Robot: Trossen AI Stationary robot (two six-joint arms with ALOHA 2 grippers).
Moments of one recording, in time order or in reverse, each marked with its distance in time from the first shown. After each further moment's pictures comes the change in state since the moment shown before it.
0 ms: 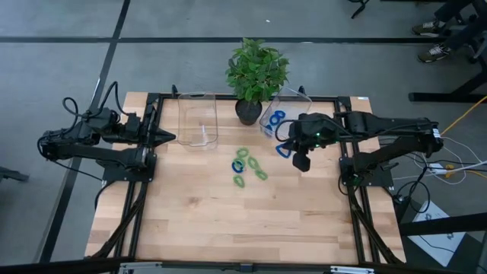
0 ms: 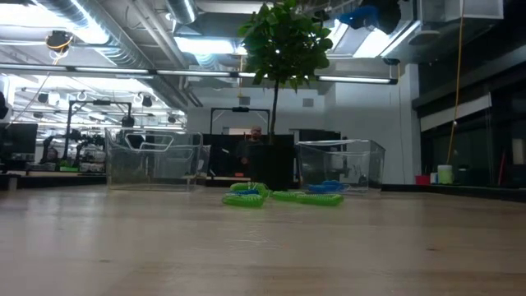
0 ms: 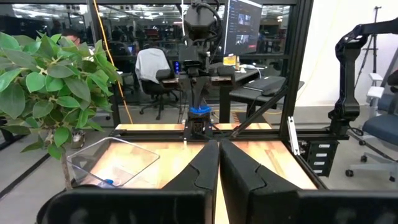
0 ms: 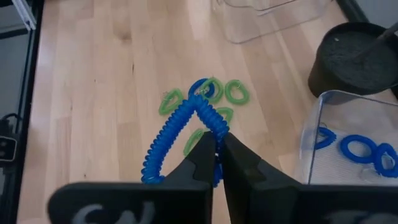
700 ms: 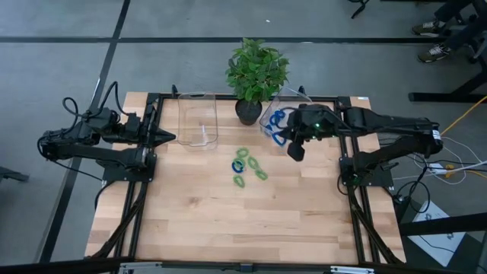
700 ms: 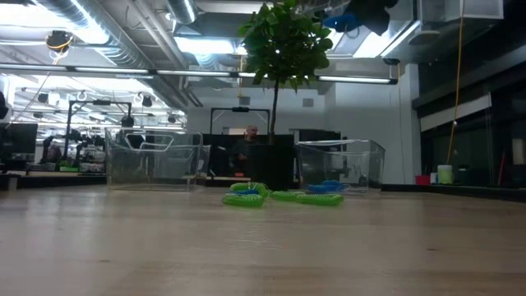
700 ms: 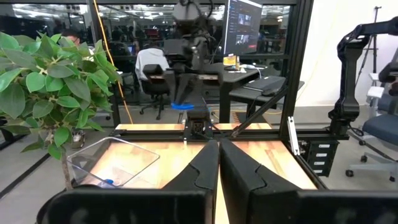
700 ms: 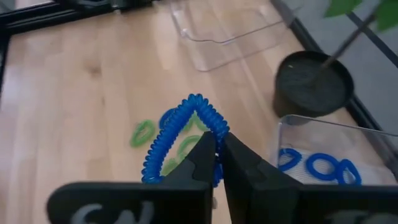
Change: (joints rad) left arm 0.000 0.000 0.000 0.000 0.000 0.000; right arm -0.083 0.004 0.000 0.090 0.056 -0.032
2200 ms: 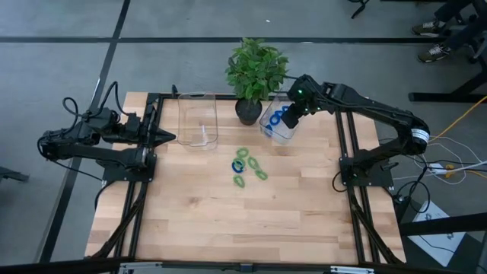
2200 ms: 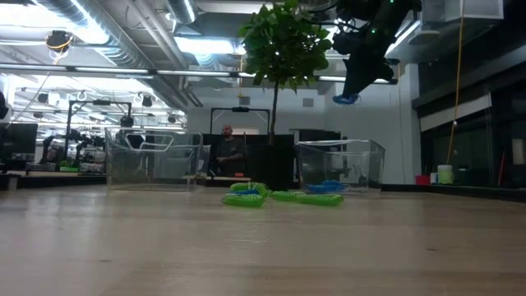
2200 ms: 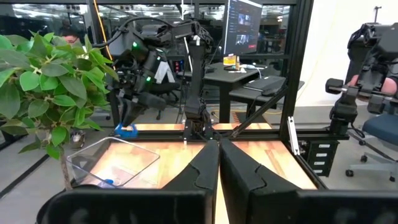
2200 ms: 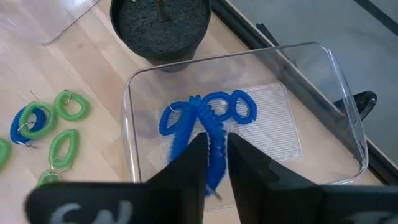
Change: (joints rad) left arm 0.000 0.000 0.000 0.000 0.000 0.000; right arm -0.430 0.162 0.000 -0.104 -0.001 -0.005
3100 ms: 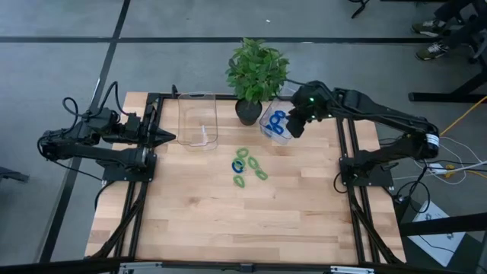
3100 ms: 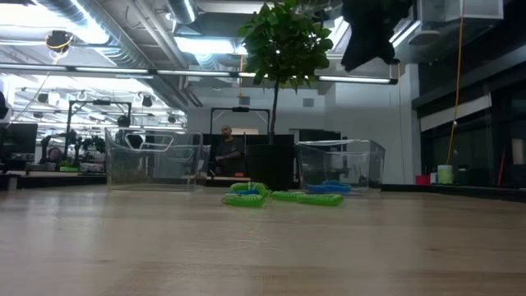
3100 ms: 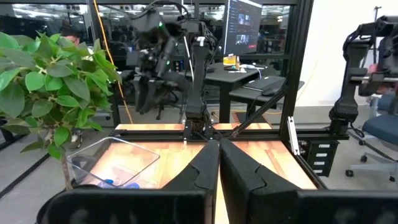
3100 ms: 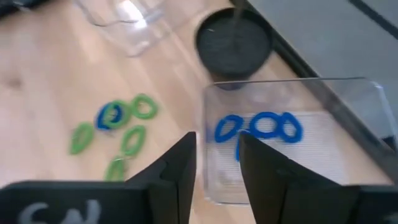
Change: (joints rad) left arm 0.000 0.000 0.000 0.000 0.000 0.000; right arm 0.131 -0.133 0.000 0.015 -0.075 0.004
